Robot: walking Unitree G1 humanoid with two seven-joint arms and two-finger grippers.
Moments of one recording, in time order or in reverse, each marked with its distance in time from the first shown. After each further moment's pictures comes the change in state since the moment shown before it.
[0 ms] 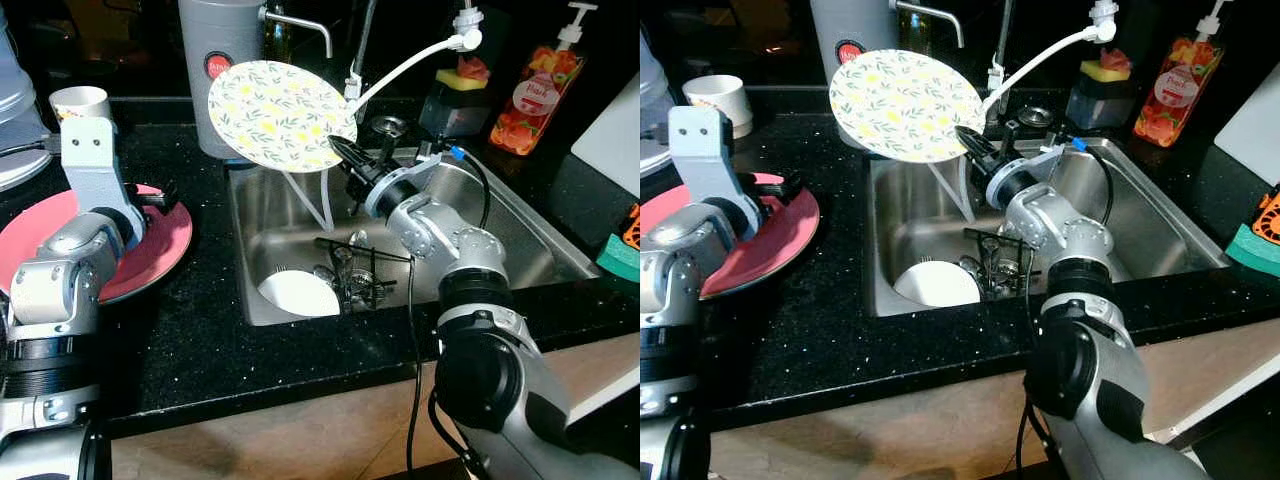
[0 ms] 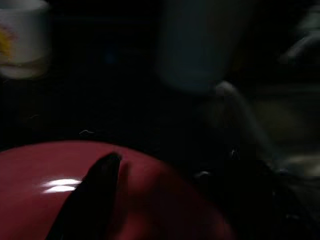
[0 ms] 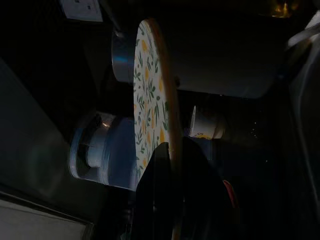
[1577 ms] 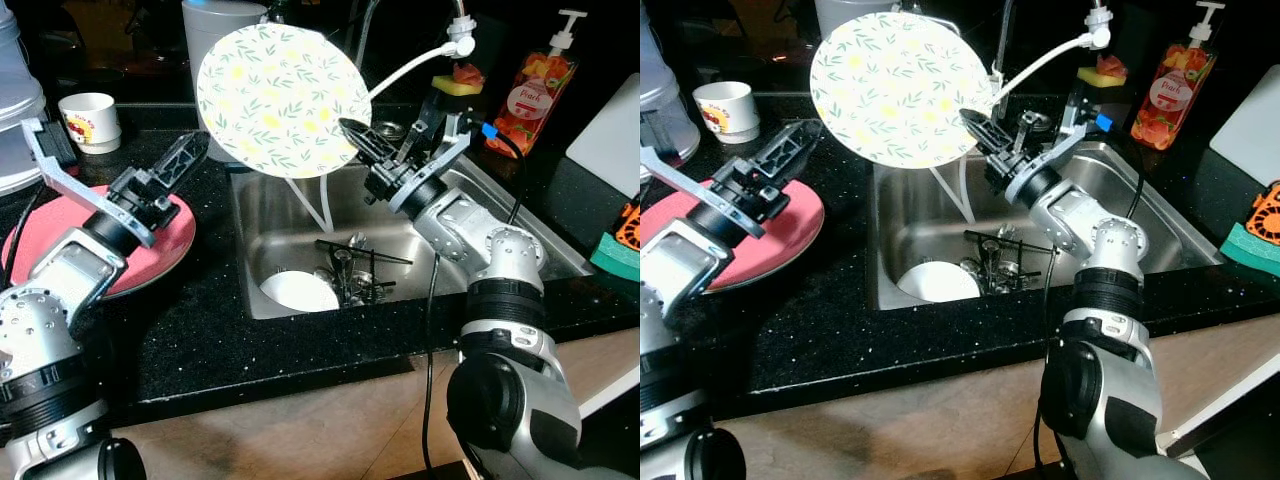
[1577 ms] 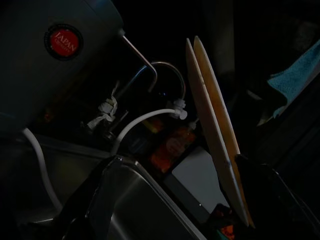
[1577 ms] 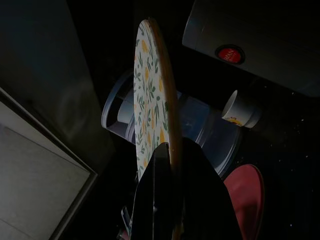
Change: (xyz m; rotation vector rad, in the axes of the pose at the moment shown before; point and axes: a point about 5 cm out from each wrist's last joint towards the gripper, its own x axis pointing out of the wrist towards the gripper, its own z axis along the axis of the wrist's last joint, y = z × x) left arm -0.034 -0.021 0.017 -0.626 -0.226 -0.604; right arm -0.024 0.025 0.004 -0.148 0.112 0.200
